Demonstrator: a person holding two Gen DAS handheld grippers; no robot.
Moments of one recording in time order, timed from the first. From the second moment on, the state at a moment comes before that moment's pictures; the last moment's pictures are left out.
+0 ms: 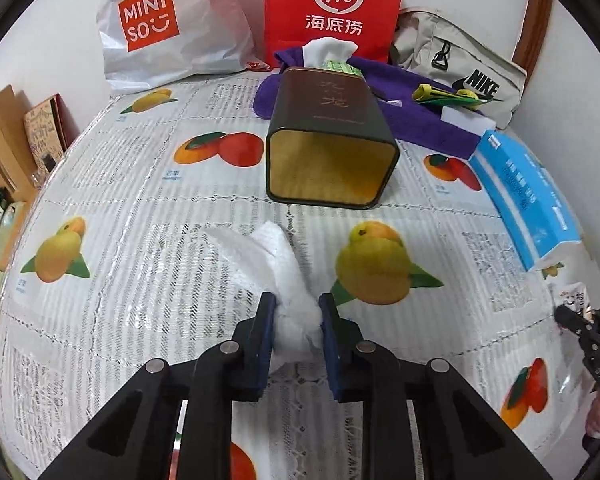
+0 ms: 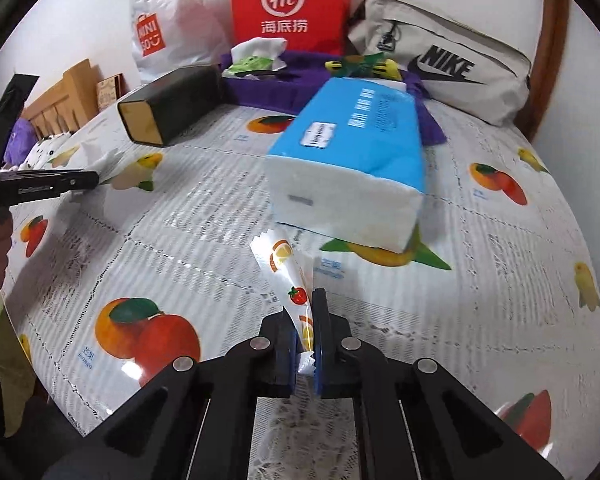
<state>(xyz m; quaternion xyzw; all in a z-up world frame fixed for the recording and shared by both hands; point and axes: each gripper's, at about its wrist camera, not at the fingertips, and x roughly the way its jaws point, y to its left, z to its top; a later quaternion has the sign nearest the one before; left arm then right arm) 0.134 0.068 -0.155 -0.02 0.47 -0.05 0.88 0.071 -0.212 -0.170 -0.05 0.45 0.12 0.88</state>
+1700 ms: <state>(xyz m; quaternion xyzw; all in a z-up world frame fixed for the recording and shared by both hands) 0.322 0.036 -0.068 -0.02 0.44 -0.11 0.89 0.341 -0.214 -0.078 0.04 0.43 0.17 0.89</state>
